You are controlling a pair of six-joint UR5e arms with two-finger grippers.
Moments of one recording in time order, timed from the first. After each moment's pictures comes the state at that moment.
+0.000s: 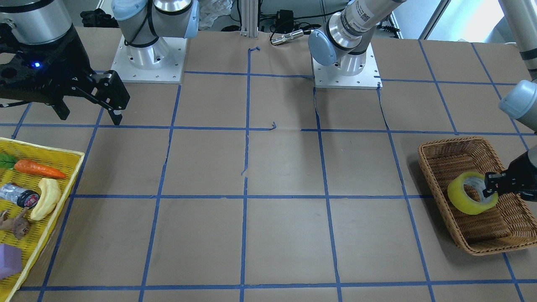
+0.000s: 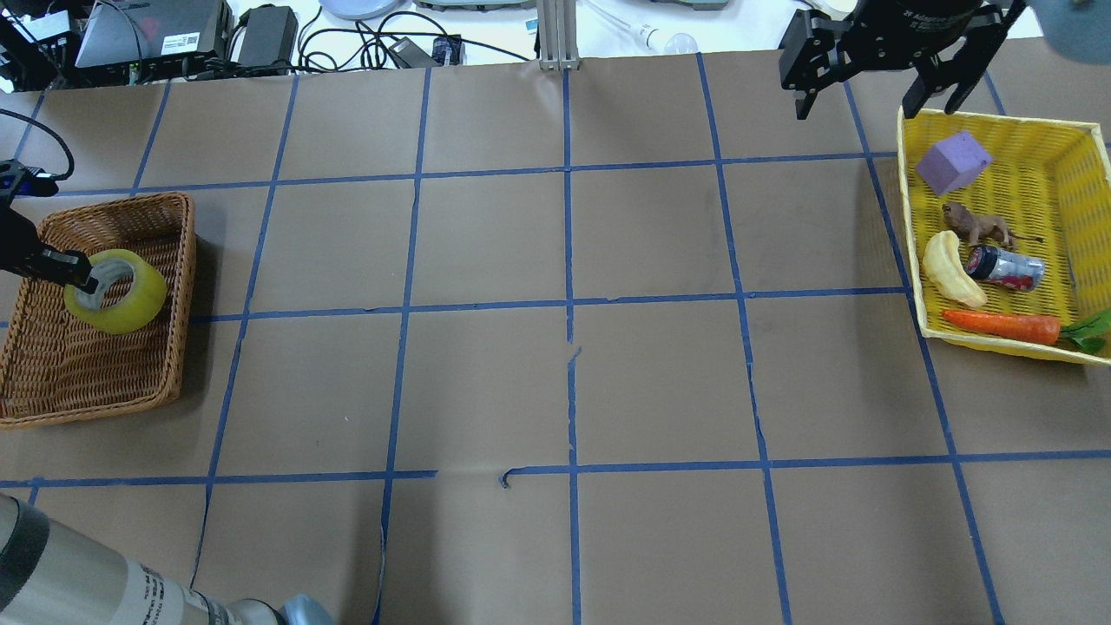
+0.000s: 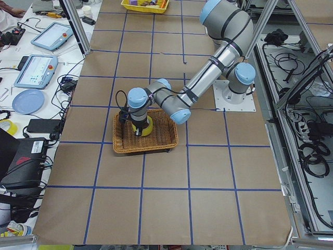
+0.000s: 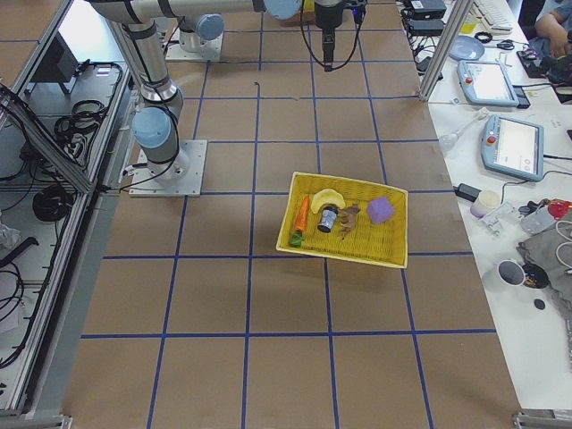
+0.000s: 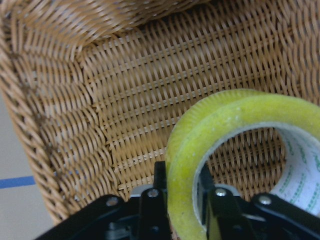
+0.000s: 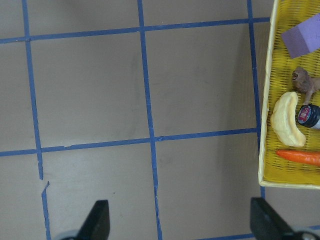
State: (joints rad) left arm -0.87 -2.04 -1.66 -0.96 1.55 0.83; right arm 1.54 -1.50 1.42 -1.60 -1.61 0.05
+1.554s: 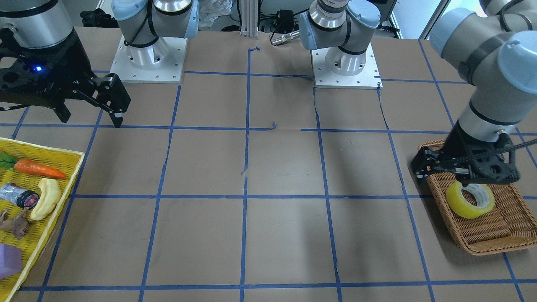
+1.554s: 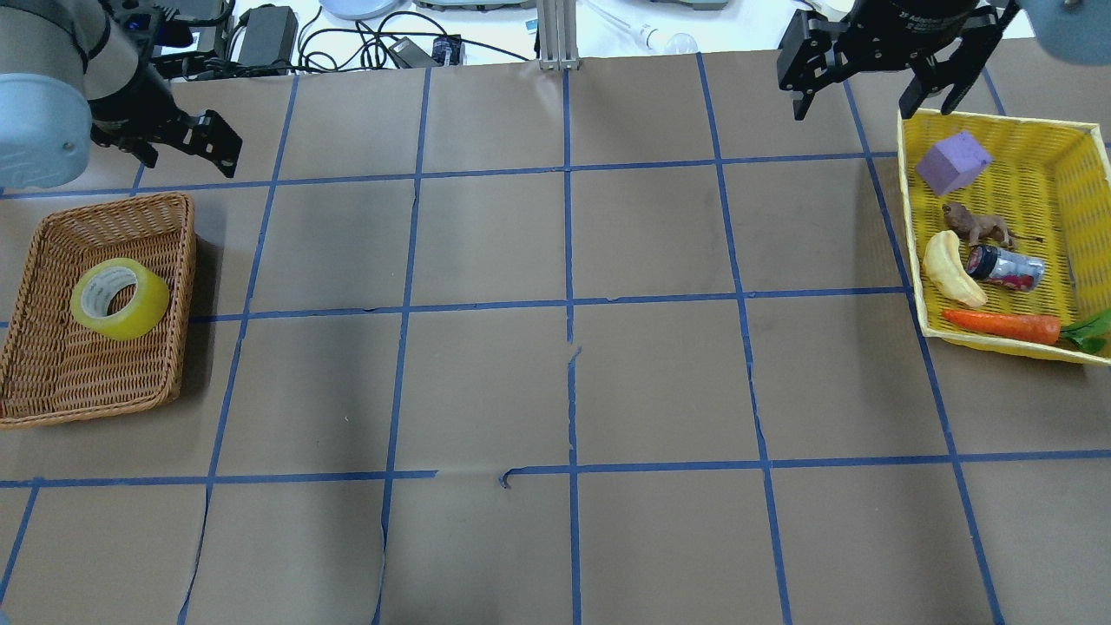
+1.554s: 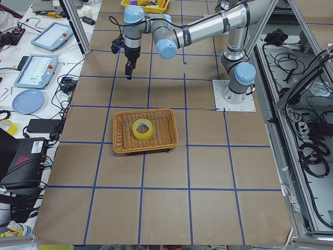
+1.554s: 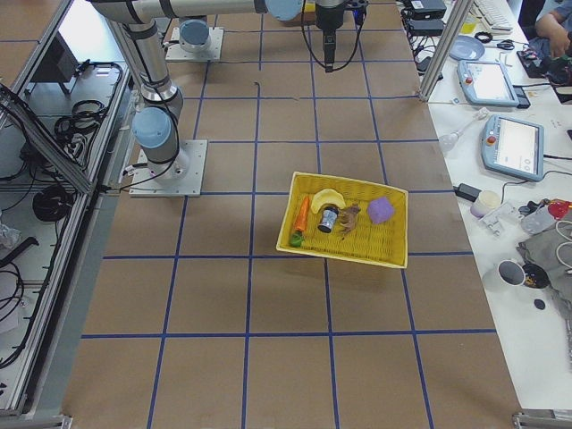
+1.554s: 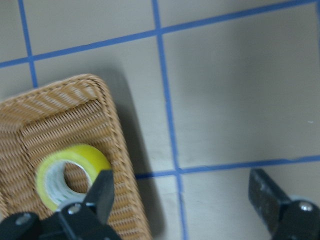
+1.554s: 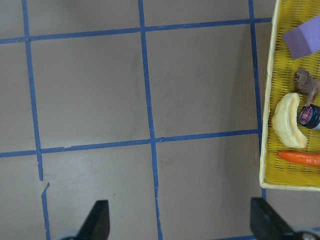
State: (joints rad) left arm -1.37 -1.75 -1.59 -1.20 1.66 0.29; right arm 1.54 -1.50 1.42 -1.61 -1.61 0.05
